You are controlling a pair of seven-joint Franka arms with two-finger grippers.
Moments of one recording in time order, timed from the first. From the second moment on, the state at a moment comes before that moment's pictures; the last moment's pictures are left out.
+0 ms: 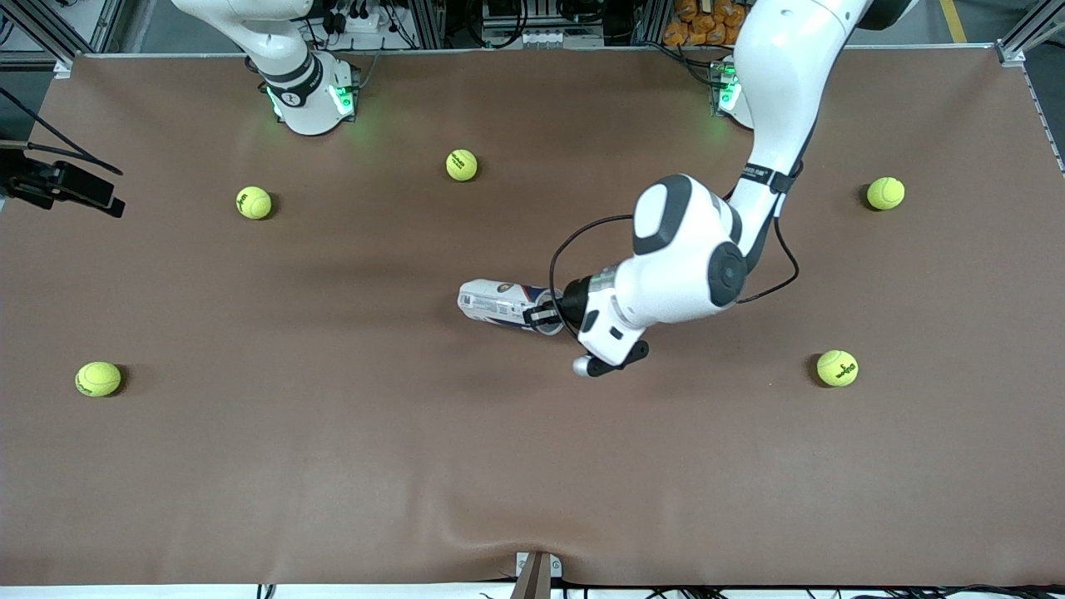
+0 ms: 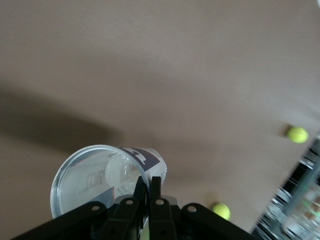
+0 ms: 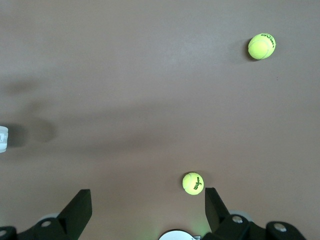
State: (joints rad) left arm -0.54 0.64 -0.07 -1.35 -0.64 2.16 -0.64; right arm -0.05 0.01 -0.01 -1.51 0.03 1.42 0.09
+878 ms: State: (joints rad) left arm -0.68 0.60 -0.07 -1.26 -0.09 1.94 -1.12; right arm -0.05 0.01 -0.01 -1.51 0.03 1.42 0.09
